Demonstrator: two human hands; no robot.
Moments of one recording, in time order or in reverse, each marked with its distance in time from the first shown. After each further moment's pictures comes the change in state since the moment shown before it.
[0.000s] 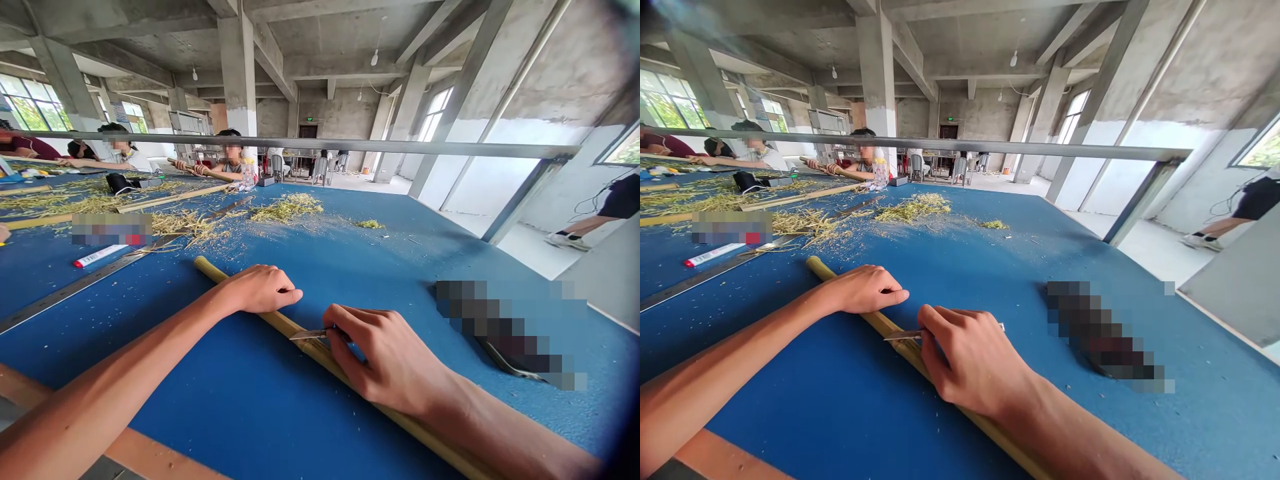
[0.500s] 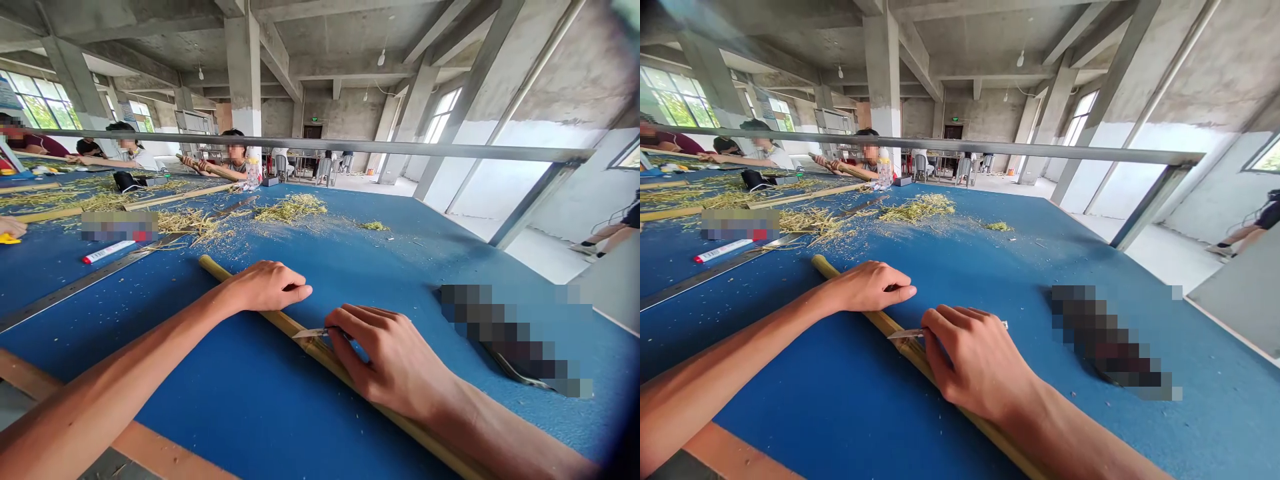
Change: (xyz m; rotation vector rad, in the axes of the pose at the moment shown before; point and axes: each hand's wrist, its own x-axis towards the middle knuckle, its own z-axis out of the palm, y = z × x) left_hand -0.006 0.010 -0.008 -0.017 0.123 0.081; right_hand 0.001 0.001 0.003 0.010 0.056 0.001
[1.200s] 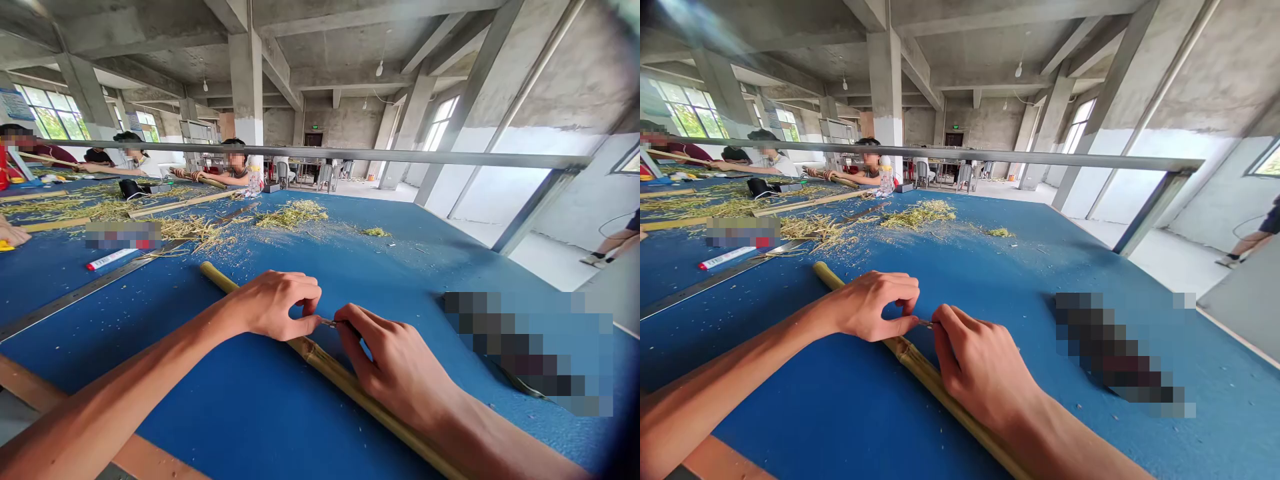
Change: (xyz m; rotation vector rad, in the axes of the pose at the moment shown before) left_hand -0.010 0.026 -0.005 -0.038 0.103 0.195; right_hand -0.003 0.006 0.007 -0.002 0.057 0.168
